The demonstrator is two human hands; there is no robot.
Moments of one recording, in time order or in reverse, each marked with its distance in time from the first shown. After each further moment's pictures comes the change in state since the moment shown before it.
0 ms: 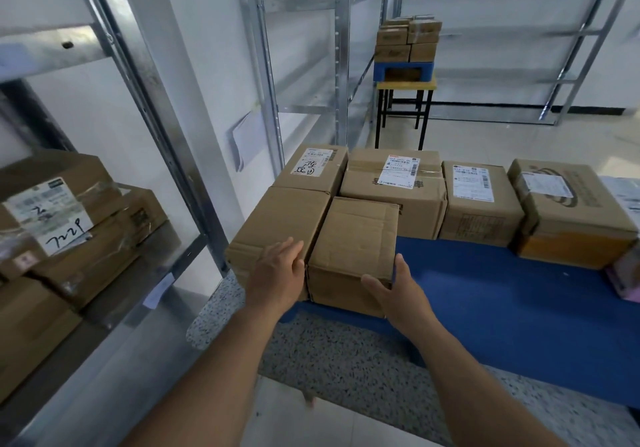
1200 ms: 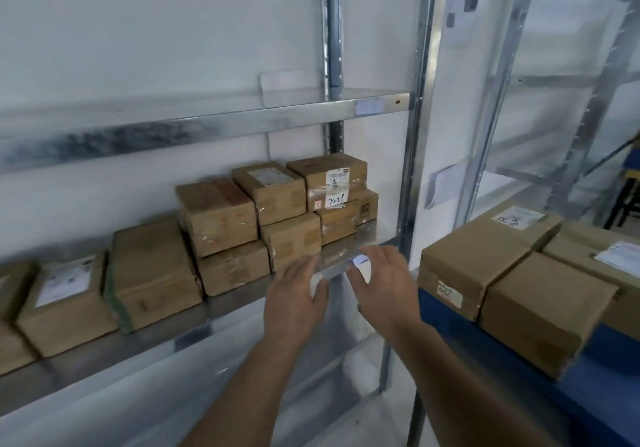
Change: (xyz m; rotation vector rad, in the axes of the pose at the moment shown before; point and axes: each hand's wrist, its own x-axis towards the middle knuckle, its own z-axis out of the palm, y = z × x) left_hand -0.267 -0.068 -0.142 0.126 0.598 -0.392; right_hand -0.196 -0.172 0.128 -0.166 -0.153 -0.935
